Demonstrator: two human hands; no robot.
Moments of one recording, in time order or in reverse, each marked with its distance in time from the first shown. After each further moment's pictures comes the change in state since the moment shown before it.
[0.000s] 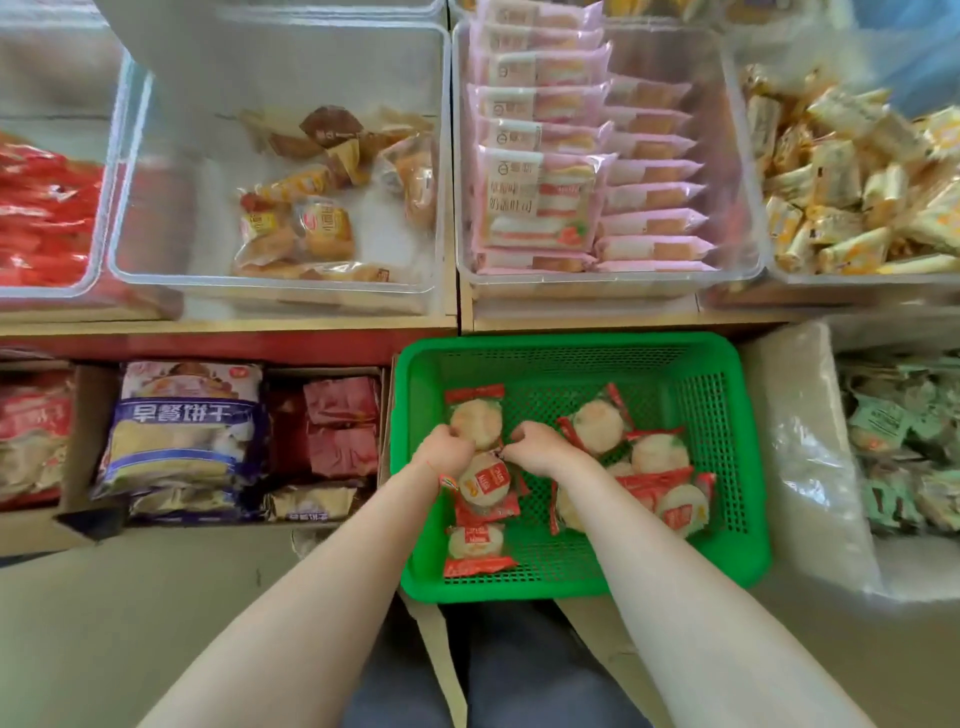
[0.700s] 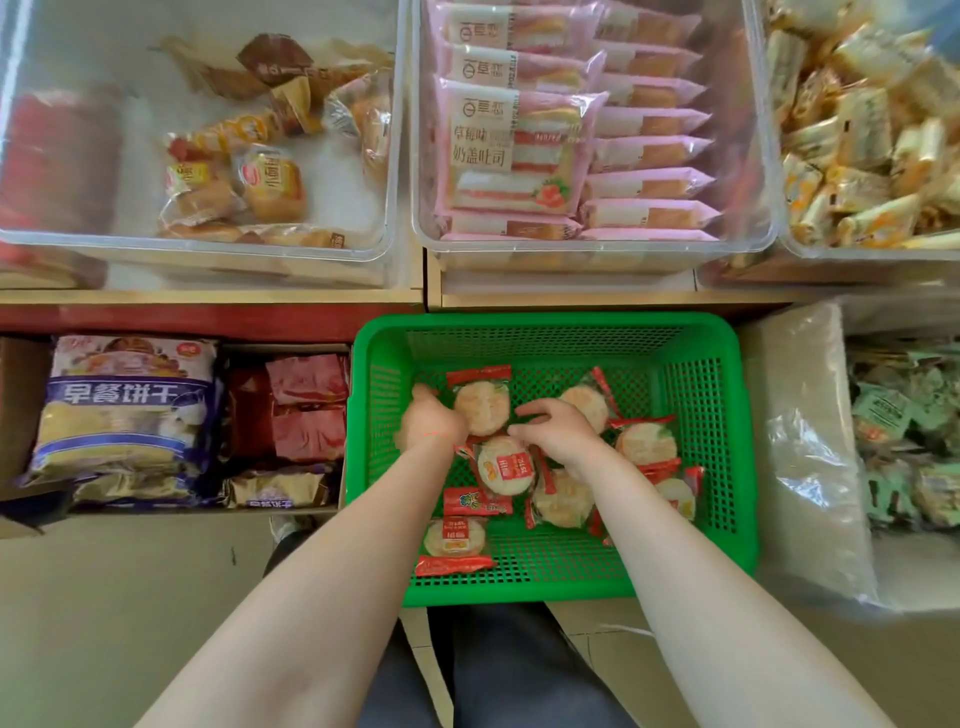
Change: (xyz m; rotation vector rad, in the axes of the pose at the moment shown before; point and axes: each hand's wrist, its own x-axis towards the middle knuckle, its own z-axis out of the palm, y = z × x) left_hand 0.040 0.022 0.039 -0.025 0.306 -0.081; right_hand 0.027 0.062 -0.015 0.476 0.110 -0.026
